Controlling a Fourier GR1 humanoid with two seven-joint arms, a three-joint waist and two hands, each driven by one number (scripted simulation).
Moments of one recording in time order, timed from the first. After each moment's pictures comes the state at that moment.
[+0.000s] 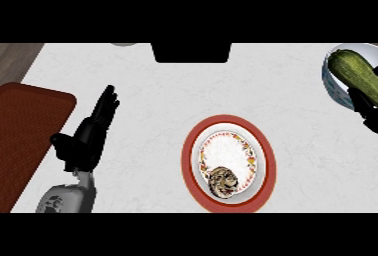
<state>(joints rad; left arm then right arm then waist) -0.14 0.07 -0.04 -1.58 -0.05 0.05 0.12 -0.42 -0.42 -0.26 -1.97 0.24 0.26 0.39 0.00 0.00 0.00</state>
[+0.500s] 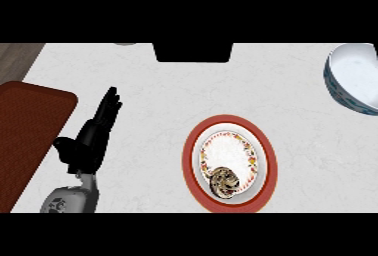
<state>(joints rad) -0.13 0.05 -0.05 -1.59 -0.06 0.06 0.11 -0.63 -0.55 -0.30 -1.64 0.30 0.25 0.37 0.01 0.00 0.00</state>
